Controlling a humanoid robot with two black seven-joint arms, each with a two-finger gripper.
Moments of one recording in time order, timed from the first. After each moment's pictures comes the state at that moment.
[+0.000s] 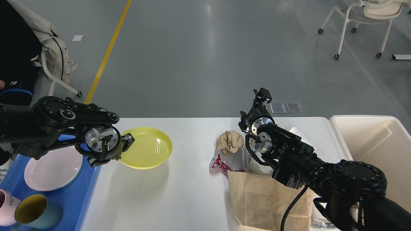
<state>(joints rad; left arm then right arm) -1.57 0.49 0.65 -1.34 -0.14 0.08 0.76 0.95 0.18 0.10 0.24 0.49 -0.11 0.33</state>
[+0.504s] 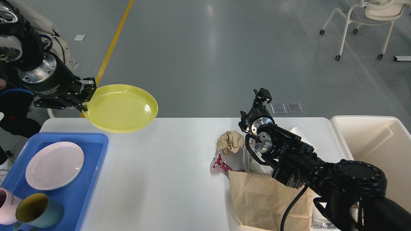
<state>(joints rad) -2.12 0.75 0.80 -1.35 -0.08 -0.64 0.79 0.95 0.18 0.10 0.24 0.49 -0.11 0.33</state>
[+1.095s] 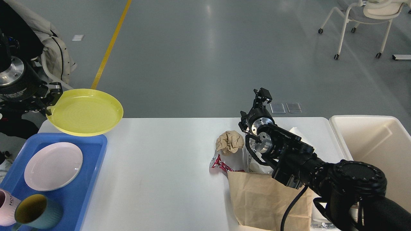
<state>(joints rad) -1.93 0.81 0.83 -1.17 0.02 -0.64 0.79 0.95 0.18 0.10 0.24 0.49 -0.11 0.33</state>
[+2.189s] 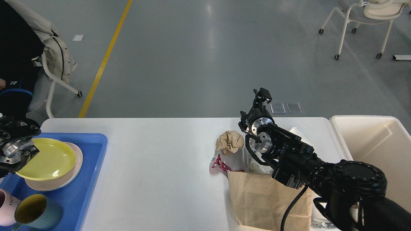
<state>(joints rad) -1.28 0.68 0.76 -0.91 0.04 -0.02 0.78 0.95 0.18 0.10 0.24 0.49 -0.11 0.33</state>
